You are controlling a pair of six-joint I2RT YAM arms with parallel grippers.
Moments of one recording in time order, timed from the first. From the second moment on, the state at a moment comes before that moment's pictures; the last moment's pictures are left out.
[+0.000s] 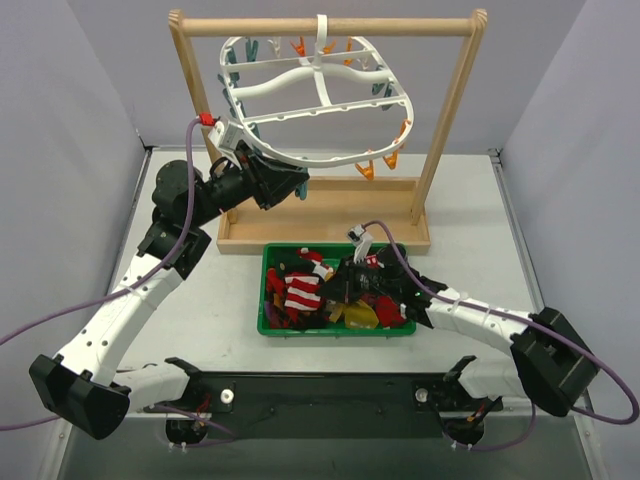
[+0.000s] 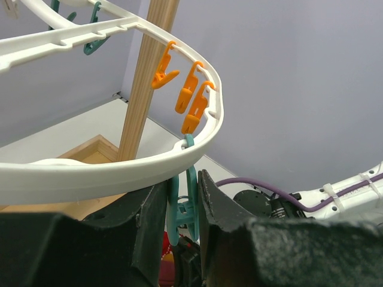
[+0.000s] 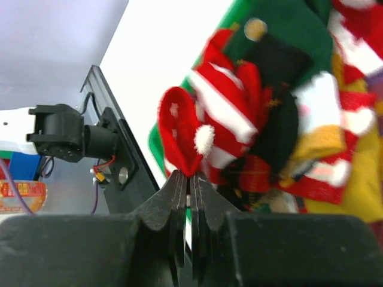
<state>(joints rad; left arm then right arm) -0.48 1.18 1.23 0.18 0.54 -0.52 0.71 1.28 0.50 0.41 -0.48 0.65</state>
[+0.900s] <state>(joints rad) -0.48 1.18 1.23 0.18 0.56 -0.52 0.89 1.10 0.94 -0.03 -0.09 -0.34</state>
